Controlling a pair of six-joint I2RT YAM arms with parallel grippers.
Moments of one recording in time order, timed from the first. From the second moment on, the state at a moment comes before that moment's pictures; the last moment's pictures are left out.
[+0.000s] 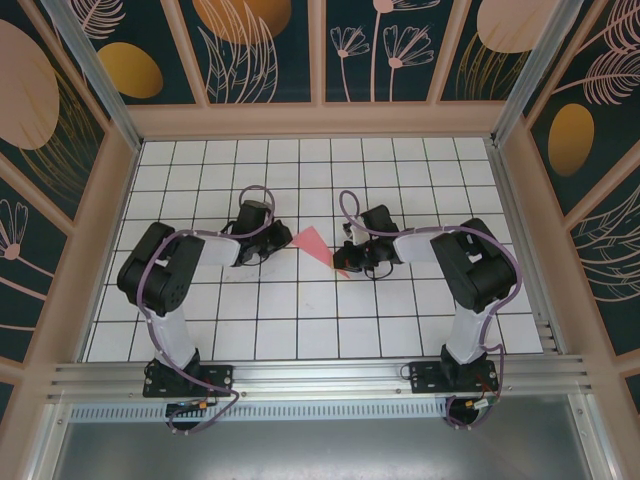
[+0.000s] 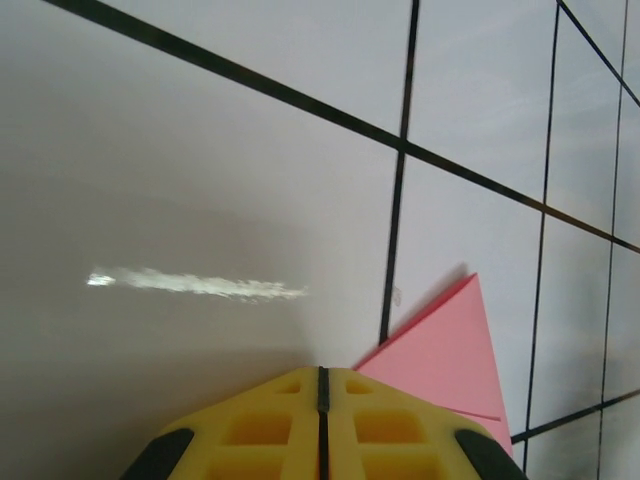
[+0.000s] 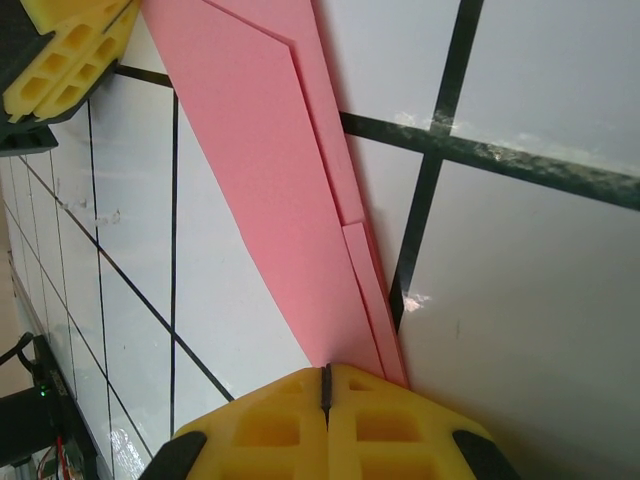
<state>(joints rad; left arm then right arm) -0.41 1.85 0.81 0.24 0.25 -0.85 0.52 1.84 0.85 -0.03 -0.66 0.52</state>
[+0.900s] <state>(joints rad) -0.54 1.67 0.94 -0.19 0.07 -0.90 0.47 1.51 0.78 -0.07 -0.26 0.60</state>
